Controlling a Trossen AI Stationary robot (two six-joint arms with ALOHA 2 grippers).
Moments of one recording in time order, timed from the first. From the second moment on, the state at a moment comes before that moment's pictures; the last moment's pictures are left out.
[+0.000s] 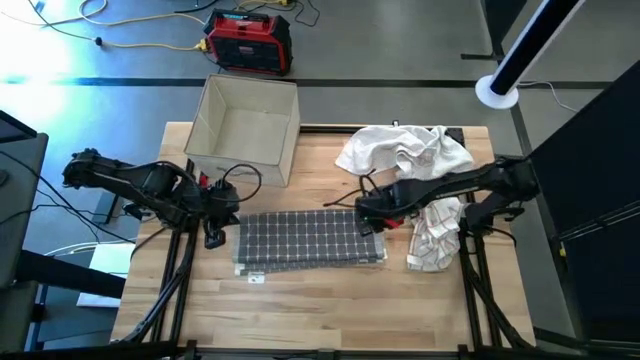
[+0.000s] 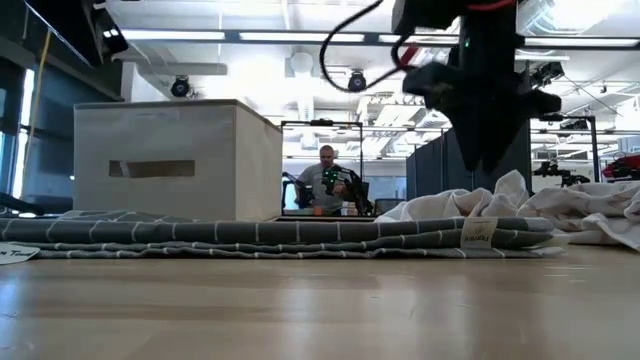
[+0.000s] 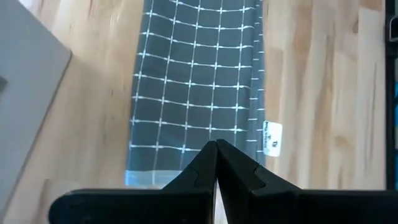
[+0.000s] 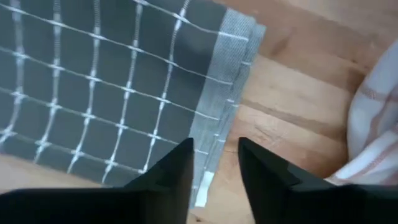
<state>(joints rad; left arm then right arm) -0.27 0.90 0.96 -1.10 -0.11 -0.39 0.08 1.66 1.17 -1.03 0.04 1.29</state>
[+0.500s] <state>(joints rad) -0.29 0.89 0.66 -1.03 0.04 -0.42 0.07 1.78 1.08 -0.88 0.07 1.34</state>
